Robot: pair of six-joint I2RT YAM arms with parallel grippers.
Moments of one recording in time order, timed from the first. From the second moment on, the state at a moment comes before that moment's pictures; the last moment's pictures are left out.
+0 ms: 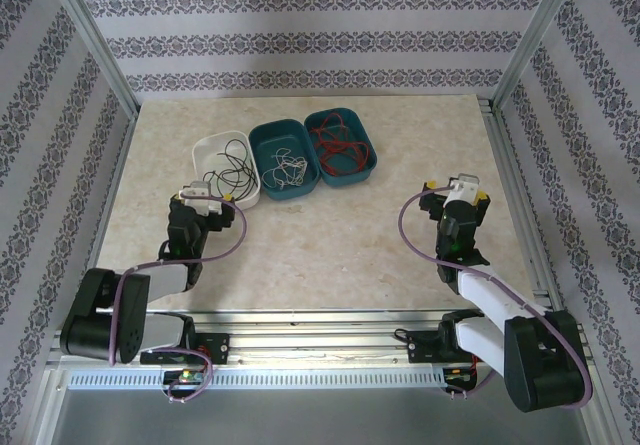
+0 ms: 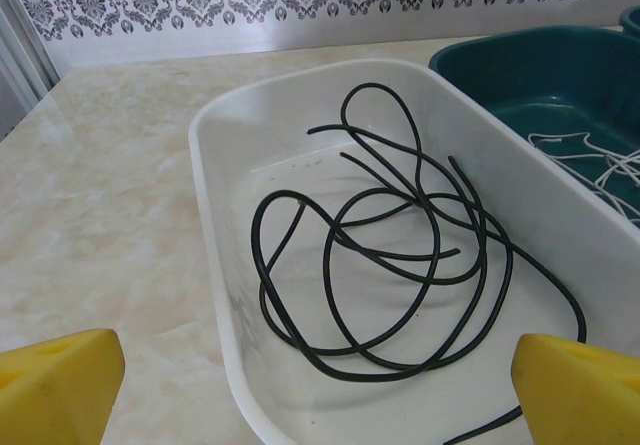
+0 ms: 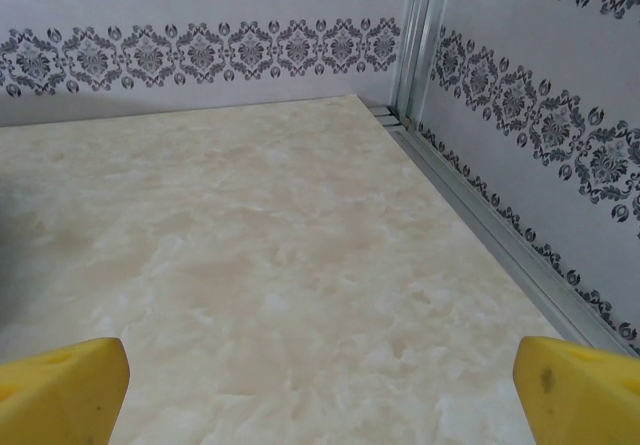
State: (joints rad) left arm -0.08 1.31 0.22 0.81 -0.12 0.02; right arm 0.13 1.05 0.27 0.53 0.42 0.08
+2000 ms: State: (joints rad) left arm 0.07 1.59 0.35 0.91 0.13 -0.02; right arm -0.03 1.53 0.35 0.90 -0.15 0.02
